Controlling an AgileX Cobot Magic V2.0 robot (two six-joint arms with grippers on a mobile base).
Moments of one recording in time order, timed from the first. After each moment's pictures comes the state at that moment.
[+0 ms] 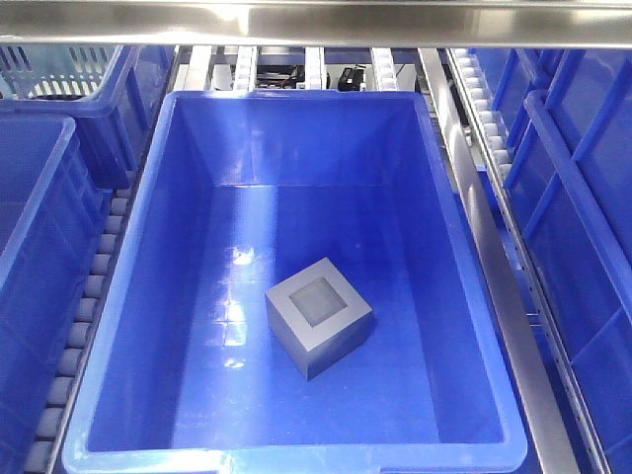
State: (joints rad) left arm 0.00 0.04 -0.11 -0.04 0.27 -0.10; right arm 0.03 -0.01 0.03 -0.06 0.13 0.04
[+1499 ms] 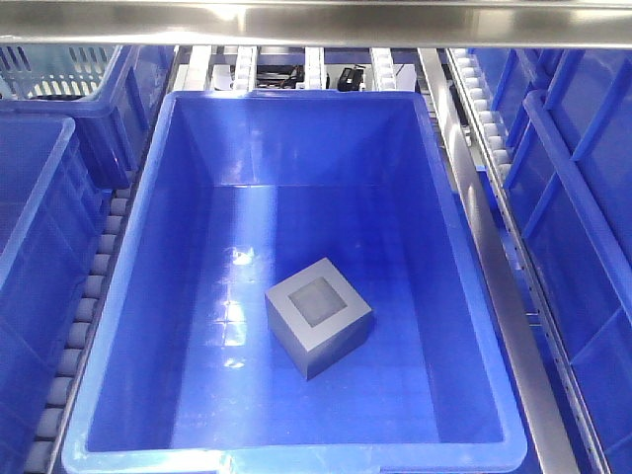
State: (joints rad) left arm -0.08 -0.01 0.03 0.06 0.13 -0.11; right arm 0.03 -0.01 0.03 -0.06 0.13 0.04
